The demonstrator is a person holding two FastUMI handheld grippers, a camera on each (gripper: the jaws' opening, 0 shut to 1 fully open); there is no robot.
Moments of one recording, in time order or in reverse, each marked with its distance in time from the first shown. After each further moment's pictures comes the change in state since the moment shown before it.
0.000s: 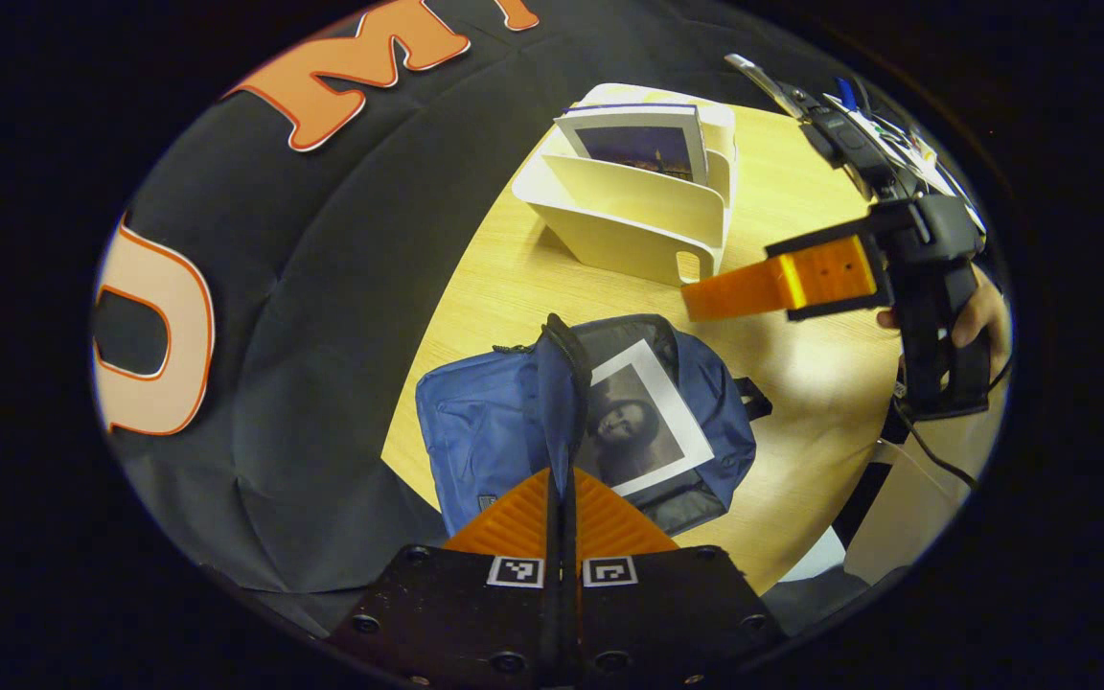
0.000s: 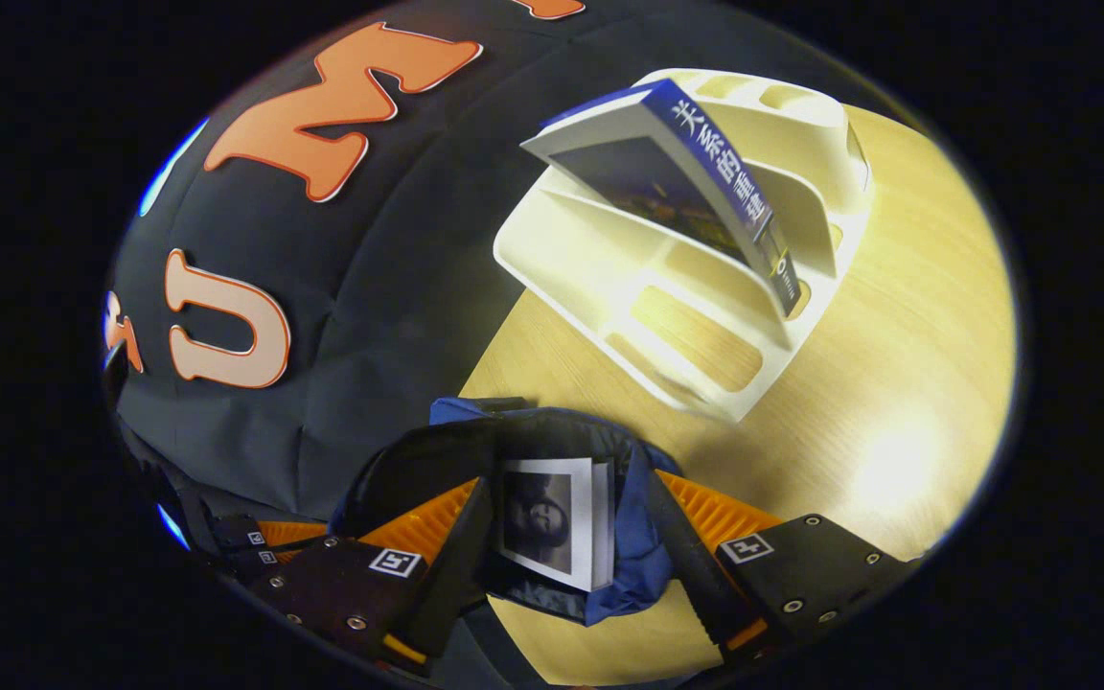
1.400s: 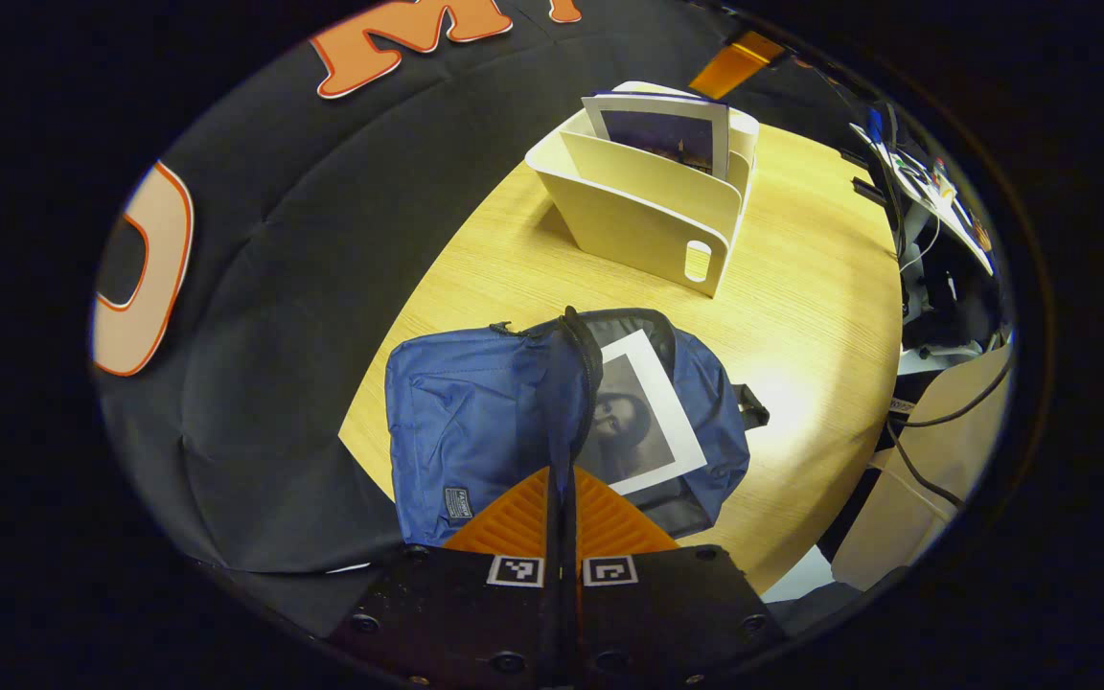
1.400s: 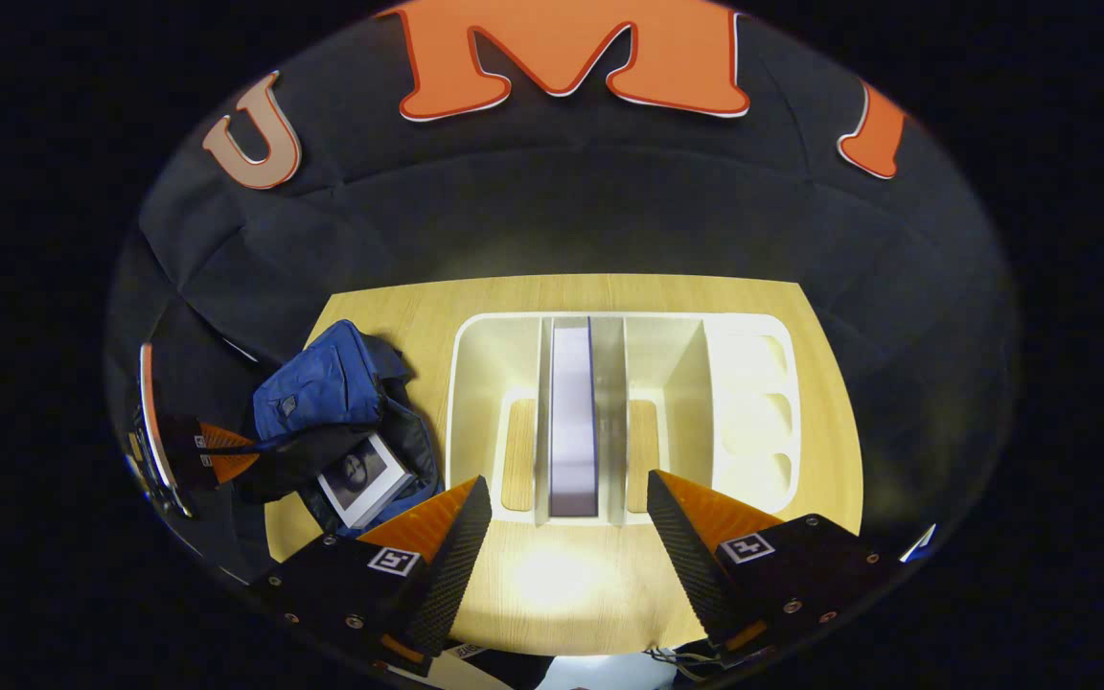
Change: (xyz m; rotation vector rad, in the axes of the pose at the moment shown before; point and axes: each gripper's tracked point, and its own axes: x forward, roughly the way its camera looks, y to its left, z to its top) left arm 0.034 -0.006 -0.027 -0.141 -0.024 -0.073; right arm -0.028 -0.002 0.208 -0.863 0.250 -0.317
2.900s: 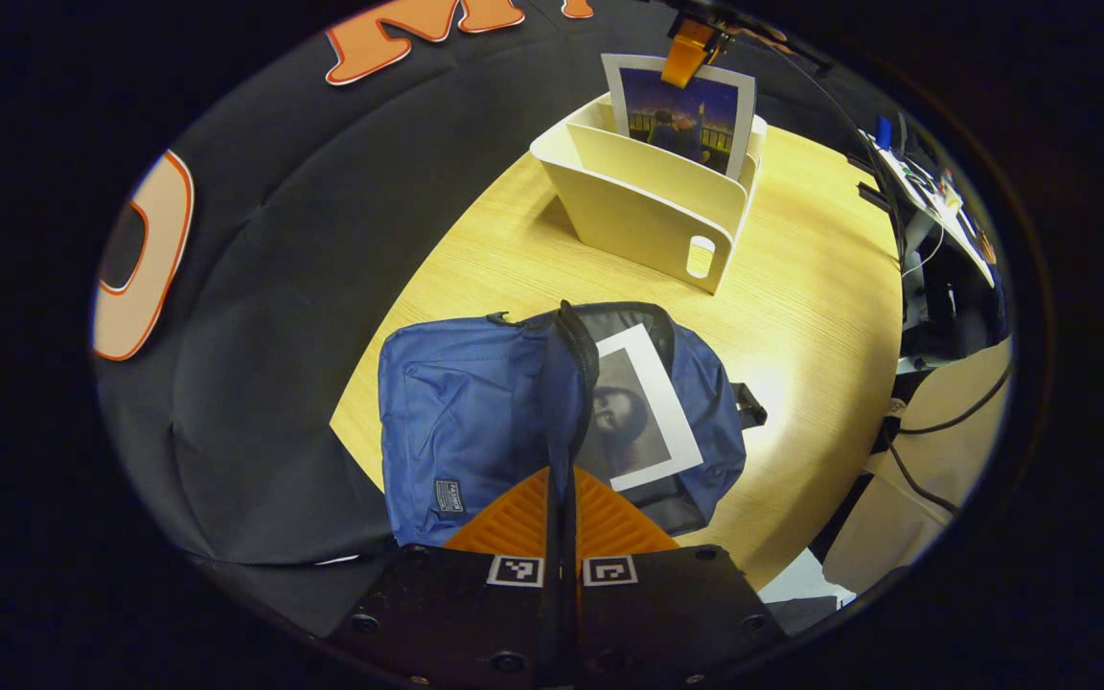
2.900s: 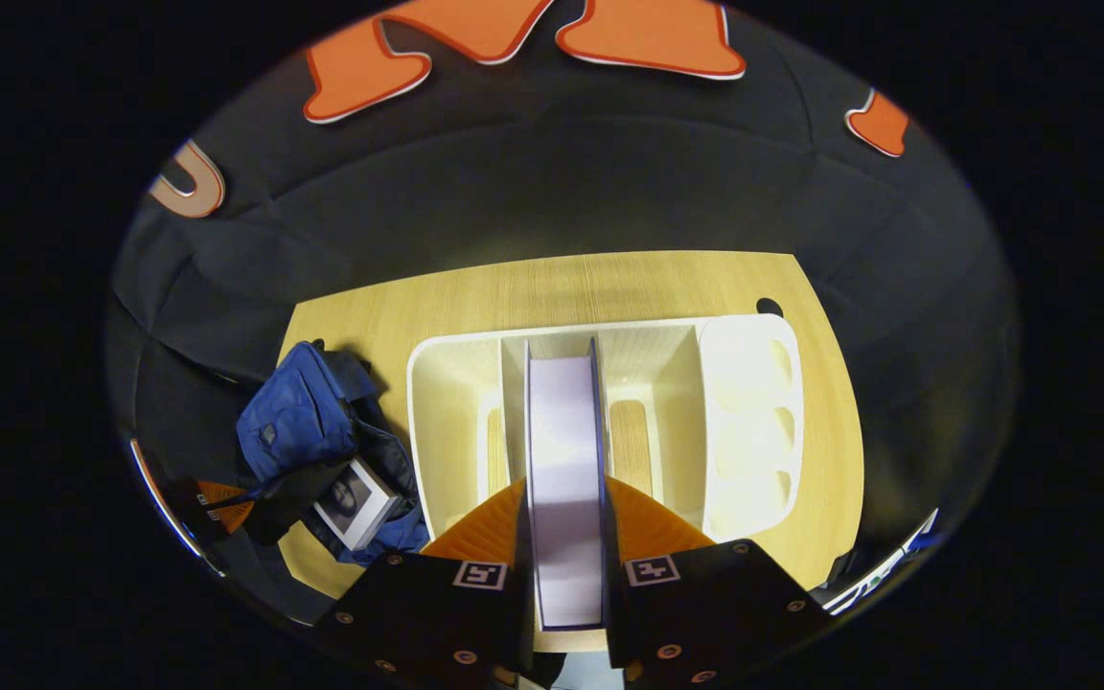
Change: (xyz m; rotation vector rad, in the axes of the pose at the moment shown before) left arm 0.002 0.001 -0.004 -0.022 0.019 -0.006; right arm 0.008 -0.024 0.020 0.108 0.086 -0.021
